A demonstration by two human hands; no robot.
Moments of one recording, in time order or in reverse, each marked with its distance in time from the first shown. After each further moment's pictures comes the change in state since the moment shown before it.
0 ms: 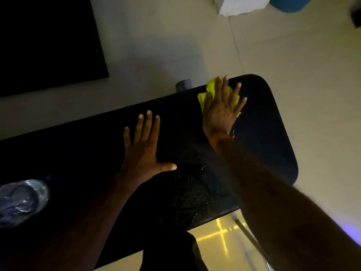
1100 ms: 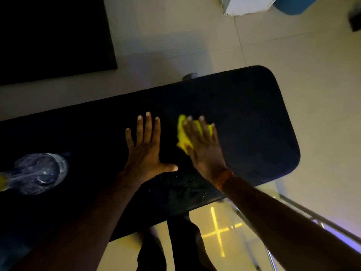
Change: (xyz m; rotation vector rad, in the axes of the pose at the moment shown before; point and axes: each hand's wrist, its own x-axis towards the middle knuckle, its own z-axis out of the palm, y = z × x) left_hand -0.059 -0.018 0.007 0.025 -0.088 -0.060; right_hand -0.154 0.014 0.009 -0.034 -0.177 -0.638
